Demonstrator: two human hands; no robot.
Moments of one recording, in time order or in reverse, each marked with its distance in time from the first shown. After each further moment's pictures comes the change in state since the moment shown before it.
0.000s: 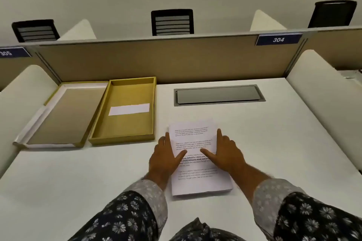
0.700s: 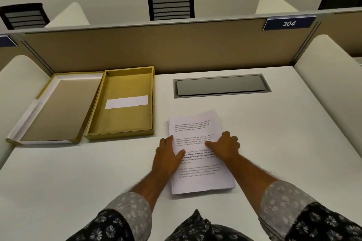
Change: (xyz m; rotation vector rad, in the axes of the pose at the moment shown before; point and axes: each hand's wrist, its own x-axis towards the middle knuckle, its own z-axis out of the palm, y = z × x) left_hand 0.011 -0.009 0.022 -0.163 -0.085 -0.080; right_hand 0.039 -0.012 0.016 0.373 -0.054 0.402
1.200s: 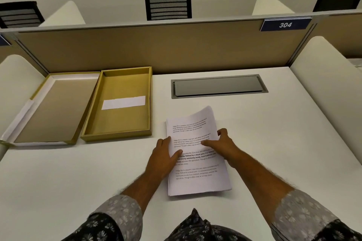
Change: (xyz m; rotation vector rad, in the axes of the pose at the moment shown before) left_hand 0.010 -0.019 -0.002 0.011 -0.065 0.045; right_hand -0.001 0.007 -0.016 0.370 -0.269 -0.103
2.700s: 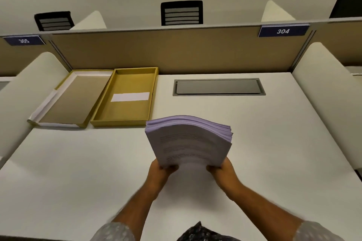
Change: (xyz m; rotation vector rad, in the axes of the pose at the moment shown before) left_hand -0.122 0.038 0.035 -0.789 0.129 -0.108; right_hand -0.082 0.107 -0.017 0.189 -0.073 -0.506
